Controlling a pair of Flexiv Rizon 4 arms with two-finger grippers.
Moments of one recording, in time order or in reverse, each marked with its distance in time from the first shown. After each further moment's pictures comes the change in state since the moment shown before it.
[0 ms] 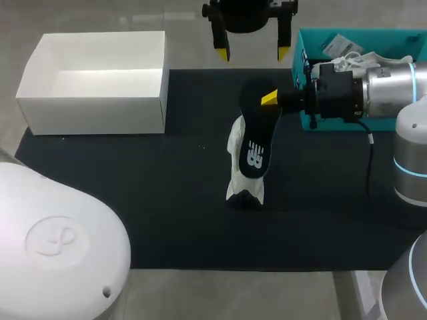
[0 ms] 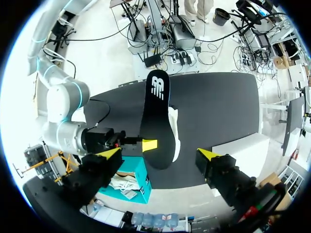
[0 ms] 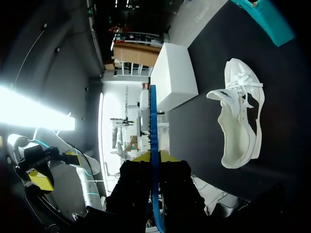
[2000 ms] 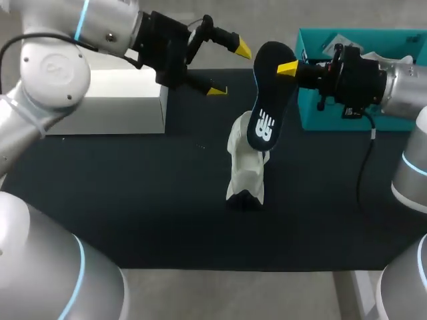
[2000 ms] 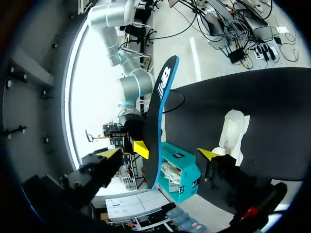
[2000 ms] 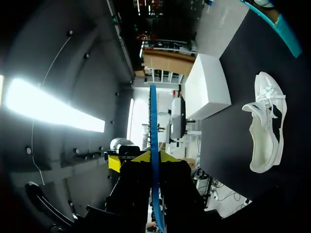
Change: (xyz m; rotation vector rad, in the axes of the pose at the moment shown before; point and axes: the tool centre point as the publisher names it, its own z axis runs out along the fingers) left arm 0.030 -0.003 0.034 -0.045 -0.969 -0.159; right arm 0.070 0.008 -0.040 -0.075 0.286 -0.046
